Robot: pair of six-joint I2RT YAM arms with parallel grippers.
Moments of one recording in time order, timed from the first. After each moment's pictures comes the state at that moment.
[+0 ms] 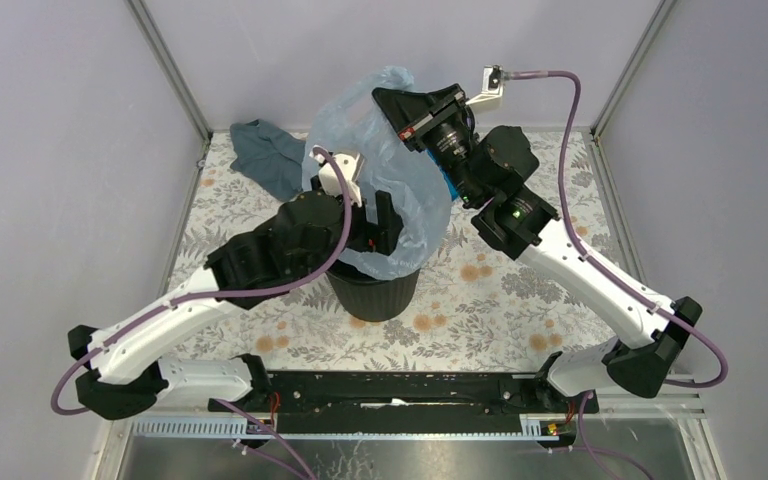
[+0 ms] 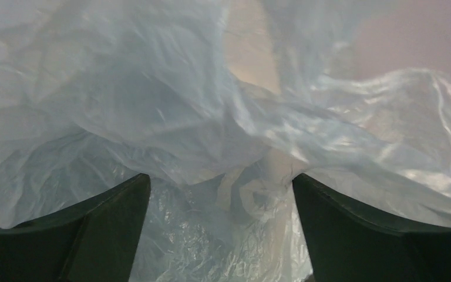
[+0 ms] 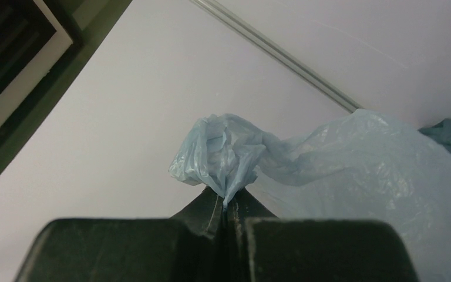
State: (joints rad) left arm -1.07 1.12 1.41 -0.60 -0.40 -0.42; right arm 0.84 1.40 1.54 0.22 0.23 1.00
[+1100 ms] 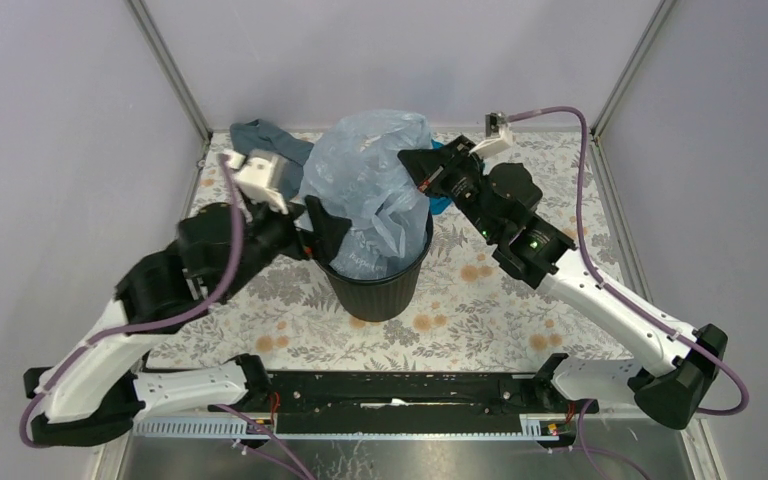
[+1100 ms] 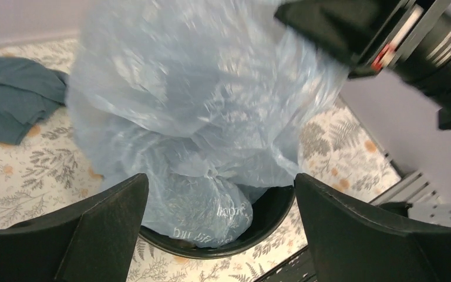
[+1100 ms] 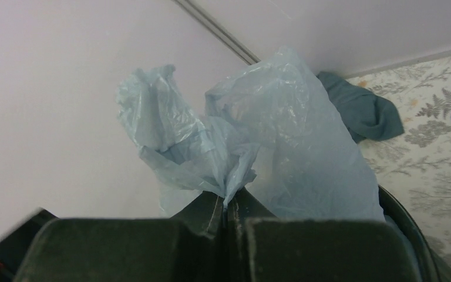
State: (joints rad) left arm -1.02 0.93 1.44 -0.79 -0.42 -0.40; right arm 0.80 1.20 1.19 0.13 0.21 0.88
